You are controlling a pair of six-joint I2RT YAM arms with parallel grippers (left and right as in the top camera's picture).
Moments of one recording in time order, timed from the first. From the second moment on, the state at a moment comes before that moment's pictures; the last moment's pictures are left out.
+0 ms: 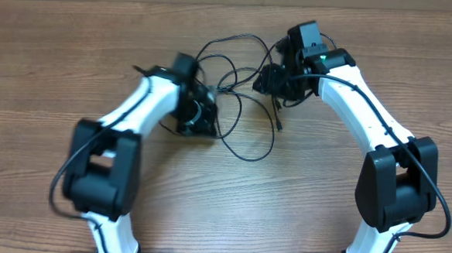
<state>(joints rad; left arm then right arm) -0.26 1.98 1.37 -0.93 0.53 -0.22 0.31 1.97 1.61 -0.78 -0.36 0.39</state>
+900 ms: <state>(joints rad) 0.02 1.88 1.40 -0.81 0.21 -0.29 0.37 2.16 1.58 -0.53 -0.22 -0.27</state>
